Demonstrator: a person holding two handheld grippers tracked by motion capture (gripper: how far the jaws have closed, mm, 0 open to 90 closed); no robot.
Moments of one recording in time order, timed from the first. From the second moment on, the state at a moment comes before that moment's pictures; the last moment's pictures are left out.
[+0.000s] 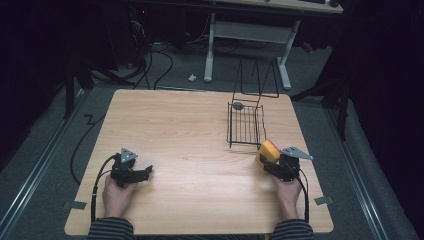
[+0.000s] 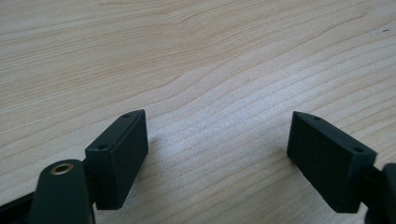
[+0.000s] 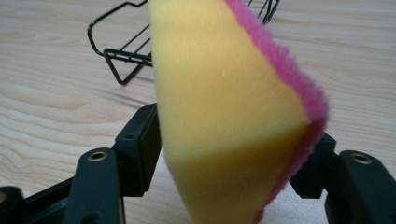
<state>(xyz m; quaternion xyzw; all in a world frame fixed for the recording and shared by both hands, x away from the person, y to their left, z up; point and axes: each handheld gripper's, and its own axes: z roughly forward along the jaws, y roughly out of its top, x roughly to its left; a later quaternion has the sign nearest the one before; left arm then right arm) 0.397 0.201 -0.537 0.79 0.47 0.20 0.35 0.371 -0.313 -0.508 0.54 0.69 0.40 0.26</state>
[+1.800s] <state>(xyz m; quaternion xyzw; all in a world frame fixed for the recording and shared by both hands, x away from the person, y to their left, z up) 0.398 0.201 -0.537 0.79 0.47 0.20 0.35 0.339 -0.314 -0.467 0.49 0.70 0.45 0.26</state>
